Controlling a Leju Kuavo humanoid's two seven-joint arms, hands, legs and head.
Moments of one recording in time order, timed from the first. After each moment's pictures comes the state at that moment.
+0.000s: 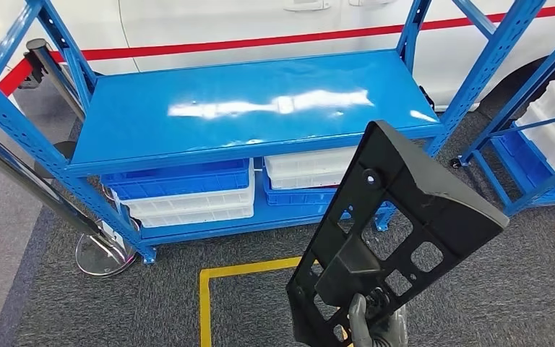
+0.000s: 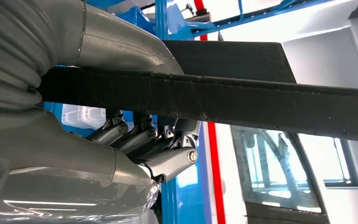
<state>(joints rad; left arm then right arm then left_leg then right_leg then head) -0.05 -0.17 1.26 -0.26 -1.13 0.02 -0.40 0.45 0.27 0.13 -1.85 0.07 0.15 -0.66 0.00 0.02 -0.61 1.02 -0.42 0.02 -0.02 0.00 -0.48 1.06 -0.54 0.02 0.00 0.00</state>
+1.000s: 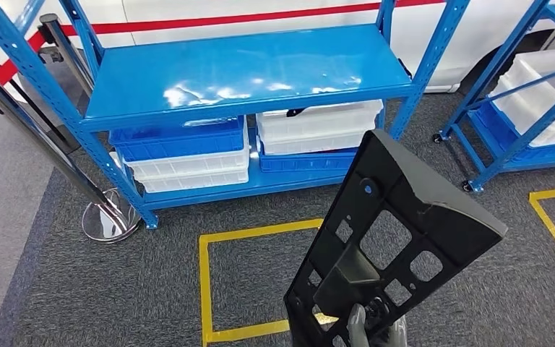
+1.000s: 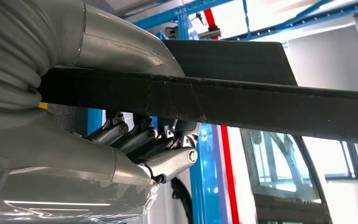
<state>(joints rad) -0.05 -0.16 1.27 -0.26 -1.16 0.01 -0.39 0.51 0.26 0.16 -1.87 0.06 0.13 -0.66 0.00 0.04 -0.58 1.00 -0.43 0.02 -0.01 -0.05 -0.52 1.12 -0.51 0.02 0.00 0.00</state>
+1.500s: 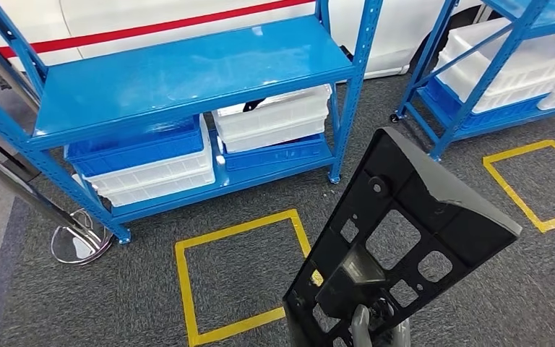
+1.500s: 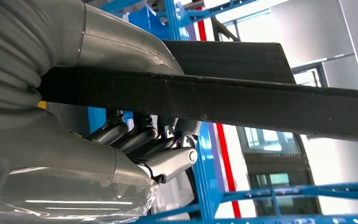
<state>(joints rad) -0.04 -0.15 1.27 -0.26 -1.16 0.01 -0.39 0.52 0.26 0.16 -1.88 0.06 0.14 -0.66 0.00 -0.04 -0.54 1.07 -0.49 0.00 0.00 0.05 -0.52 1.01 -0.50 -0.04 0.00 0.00</state>
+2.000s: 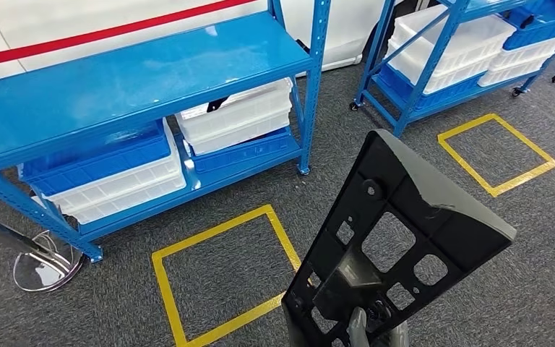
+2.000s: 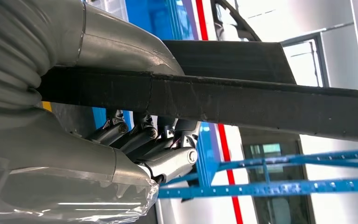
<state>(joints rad) -0.05 -0.16 1.27 -0.26 -1.17 0.01 -0.39 0.52 0.26 0.17 -1.89 0.06 0.15 -0.66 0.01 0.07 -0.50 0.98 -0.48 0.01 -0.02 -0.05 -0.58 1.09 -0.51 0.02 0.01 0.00</state>
